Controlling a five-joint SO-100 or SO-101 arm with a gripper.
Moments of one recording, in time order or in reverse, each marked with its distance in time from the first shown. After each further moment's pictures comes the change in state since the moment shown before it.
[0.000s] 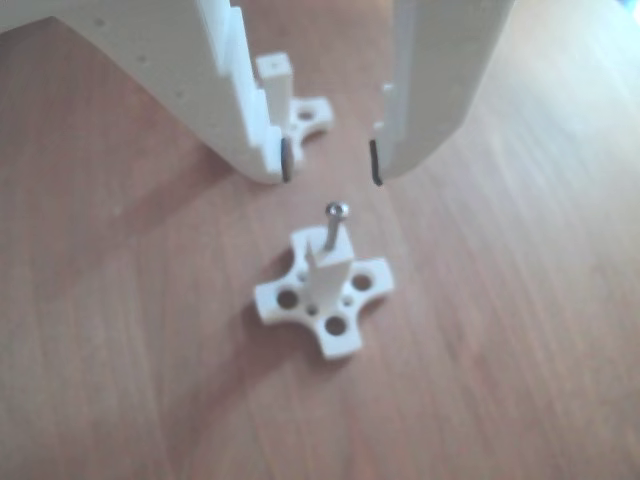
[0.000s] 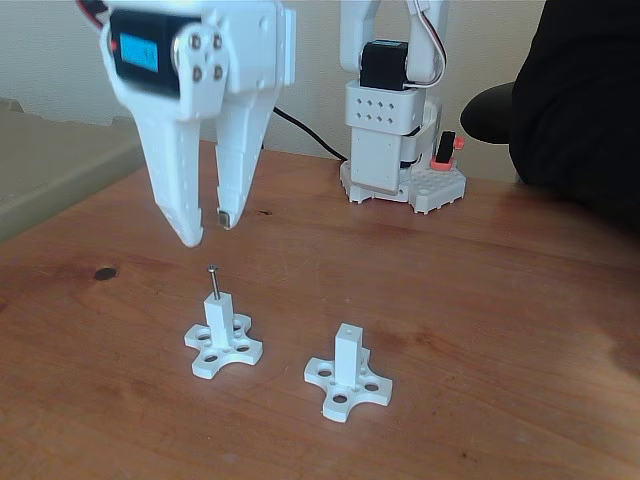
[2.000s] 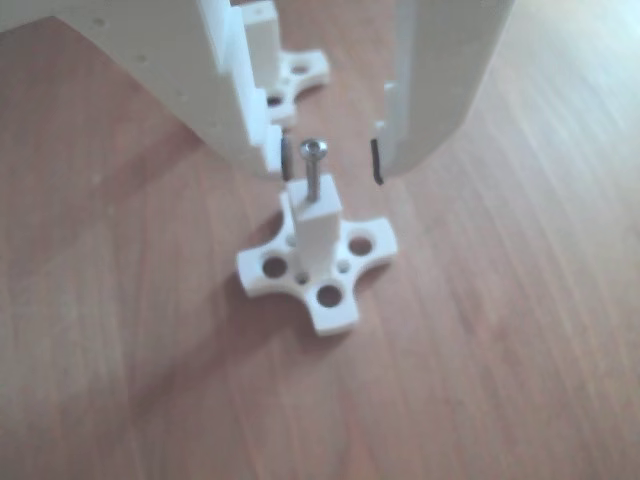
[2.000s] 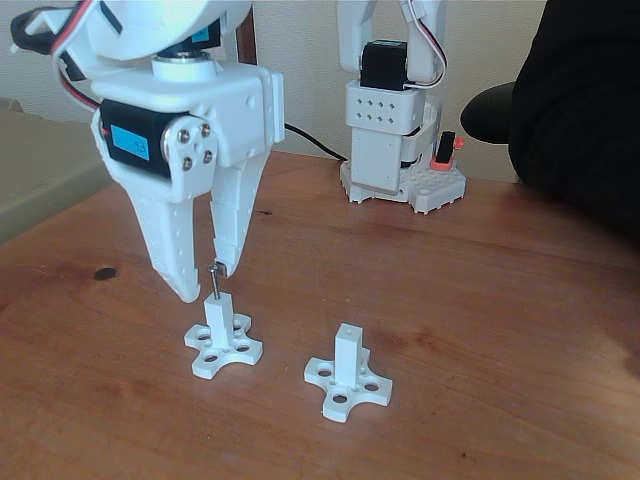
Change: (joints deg) arm -0.1 -9.1 -2.1 -3.4 0.0
